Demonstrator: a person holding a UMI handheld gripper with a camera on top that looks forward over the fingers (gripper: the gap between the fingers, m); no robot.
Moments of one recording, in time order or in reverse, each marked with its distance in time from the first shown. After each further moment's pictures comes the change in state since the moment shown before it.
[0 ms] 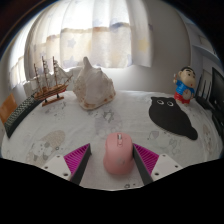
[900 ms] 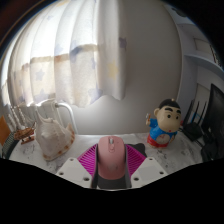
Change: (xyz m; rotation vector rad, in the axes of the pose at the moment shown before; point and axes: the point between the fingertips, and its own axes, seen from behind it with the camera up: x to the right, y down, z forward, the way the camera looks) arm 0.192 -0.205 0.034 0.134 0.069 0.020
